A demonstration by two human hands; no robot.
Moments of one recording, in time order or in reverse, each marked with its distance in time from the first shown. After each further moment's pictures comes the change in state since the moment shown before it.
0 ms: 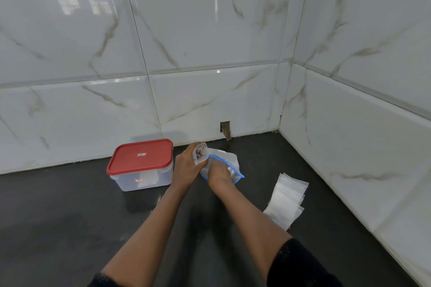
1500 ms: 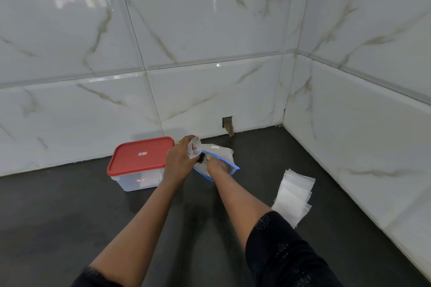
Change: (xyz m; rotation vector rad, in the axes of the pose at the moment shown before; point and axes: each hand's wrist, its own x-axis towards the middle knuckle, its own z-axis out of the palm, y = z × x) left_hand 0.016 -0.006 -0.020 0.202 -0.023 0.020; right_hand 0.032 -0.017 0.010 0.828 0.033 0.544
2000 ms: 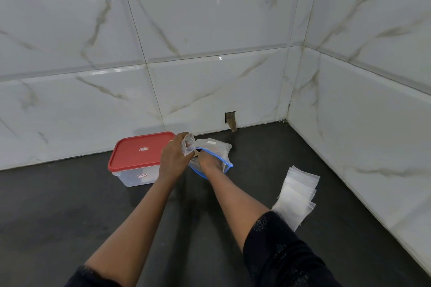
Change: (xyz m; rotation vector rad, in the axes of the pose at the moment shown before) left_hand 0.000 -0.020 -0.003 0.009 0.013 -0.088; right_hand -0.002 -0.004 0.021 -0.152 -0.119 -0.062
